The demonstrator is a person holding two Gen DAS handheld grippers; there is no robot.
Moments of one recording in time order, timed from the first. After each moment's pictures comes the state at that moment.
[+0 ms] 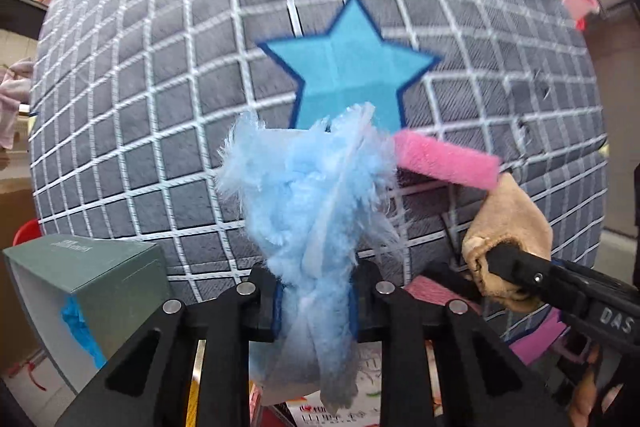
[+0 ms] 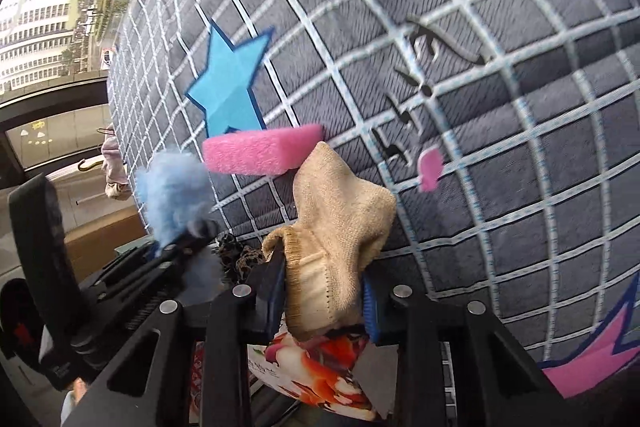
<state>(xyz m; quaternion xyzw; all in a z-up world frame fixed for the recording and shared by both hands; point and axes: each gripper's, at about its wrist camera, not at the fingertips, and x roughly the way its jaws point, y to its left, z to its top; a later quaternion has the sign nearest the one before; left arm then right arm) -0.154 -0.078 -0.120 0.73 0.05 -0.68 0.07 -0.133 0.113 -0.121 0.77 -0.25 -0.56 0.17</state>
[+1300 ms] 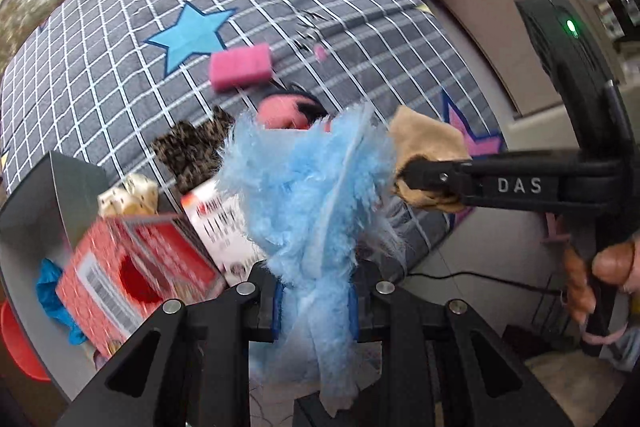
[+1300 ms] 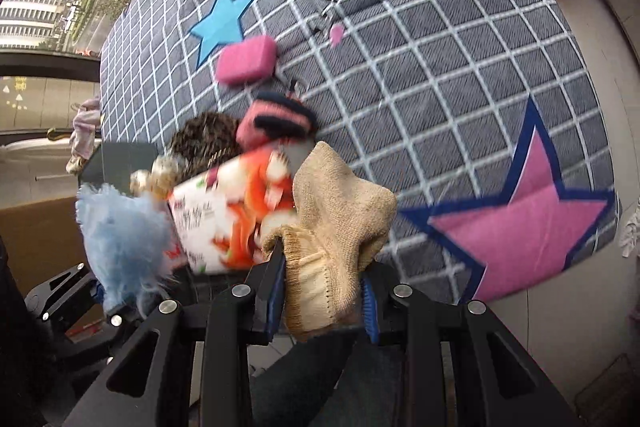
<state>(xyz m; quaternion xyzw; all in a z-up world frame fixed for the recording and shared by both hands) 0.035 0.003 -0.028 0.67 -0.02 -0.73 -0.14 0.011 0.144 -0.036 0.75 -0.16 -0.63 0.11</state>
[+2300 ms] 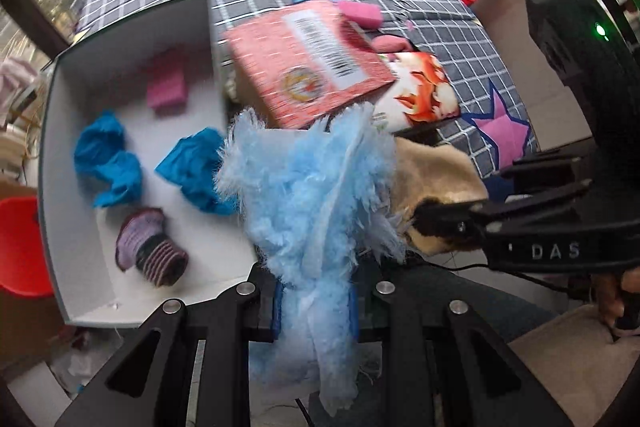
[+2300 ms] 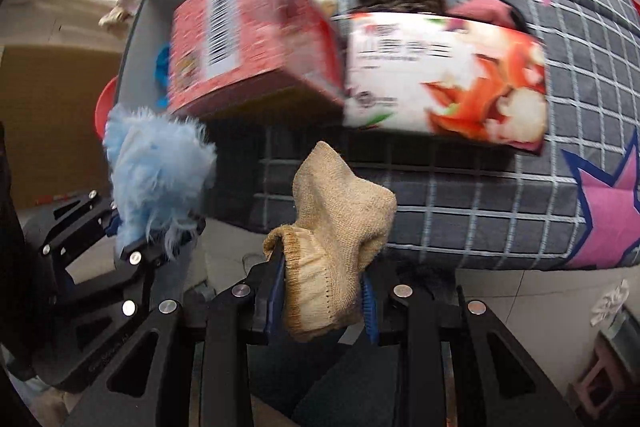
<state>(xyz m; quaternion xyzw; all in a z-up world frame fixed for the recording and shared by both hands) 0.169 -0.125 -0.023 0.65 0.06 -0.76 -0.05 0.112 -0.021 -0.007 0.77 -0.01 -0.58 0.26</state>
